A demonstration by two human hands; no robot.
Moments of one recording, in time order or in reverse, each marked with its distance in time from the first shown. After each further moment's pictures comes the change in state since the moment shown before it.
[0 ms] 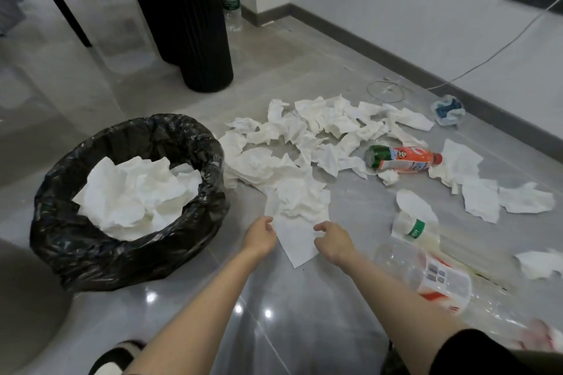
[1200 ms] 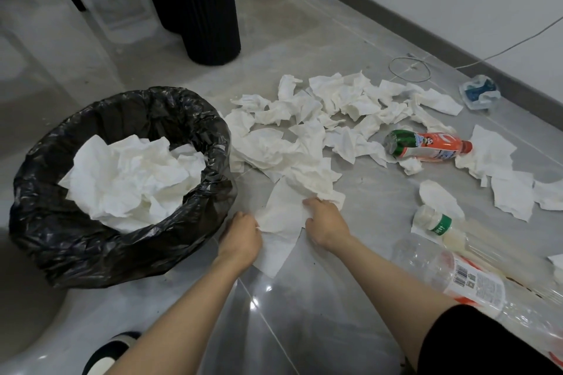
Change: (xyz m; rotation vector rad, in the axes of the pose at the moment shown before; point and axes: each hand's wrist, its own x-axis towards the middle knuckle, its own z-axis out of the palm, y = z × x) left_hand 0.009 -0.036 -0.028 0.610 0.130 0.093; right_hand 0.041 -0.020 0.030 -0.270 -0.006 -0.247
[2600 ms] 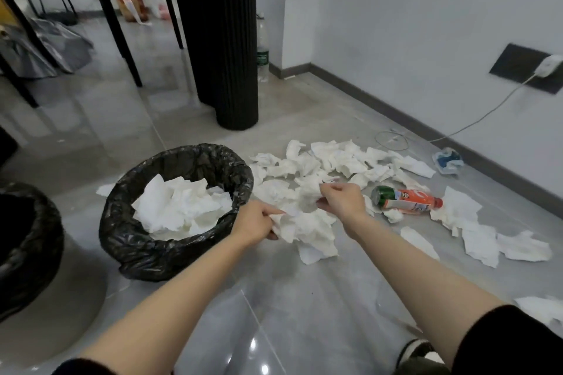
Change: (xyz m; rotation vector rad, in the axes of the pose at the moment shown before) left_hand -0.059 0.042 -0.117 -0.669 0.052 0.221; right_hand -0.074 -0.083 -0.123 0.900 0.352 0.028
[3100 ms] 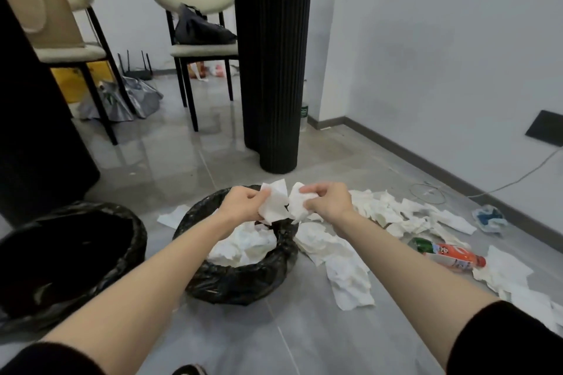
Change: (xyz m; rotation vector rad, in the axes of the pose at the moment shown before) left_hand -0.036 0.048 -0.141 -0.175 0.196 -0.041; right_hand -0.059 -0.102 0.077 -0.223 -0.228 -0.267
